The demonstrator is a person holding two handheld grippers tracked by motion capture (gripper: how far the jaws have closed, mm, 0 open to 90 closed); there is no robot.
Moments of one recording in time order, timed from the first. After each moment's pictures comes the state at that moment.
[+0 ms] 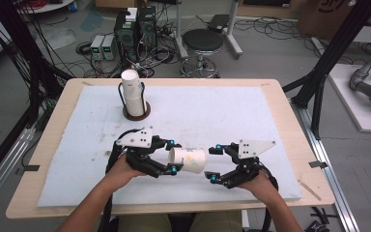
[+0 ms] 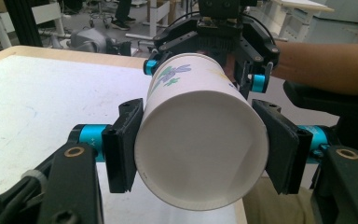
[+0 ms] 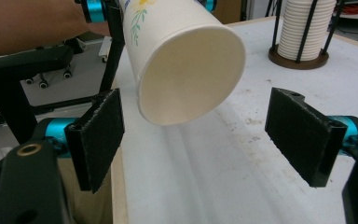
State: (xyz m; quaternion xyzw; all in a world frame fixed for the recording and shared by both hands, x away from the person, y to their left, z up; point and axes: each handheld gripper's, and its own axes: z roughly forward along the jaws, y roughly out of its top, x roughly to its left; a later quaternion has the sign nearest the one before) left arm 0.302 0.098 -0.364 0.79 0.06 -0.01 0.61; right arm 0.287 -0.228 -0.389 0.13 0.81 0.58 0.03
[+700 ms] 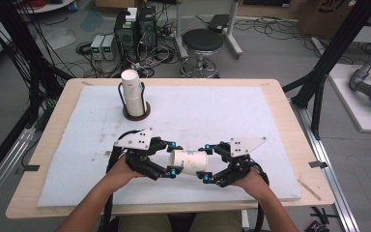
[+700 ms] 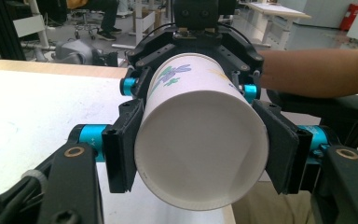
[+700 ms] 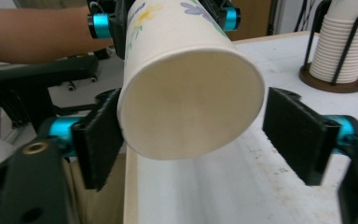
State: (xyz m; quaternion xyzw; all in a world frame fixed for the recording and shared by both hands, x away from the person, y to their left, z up) left arm 0.300 0.097 -0.366 0.78 0.04 -0.02 0.63; right arm 0.295 -0.207 -0.389 0.09 0.80 0.60 -0.01
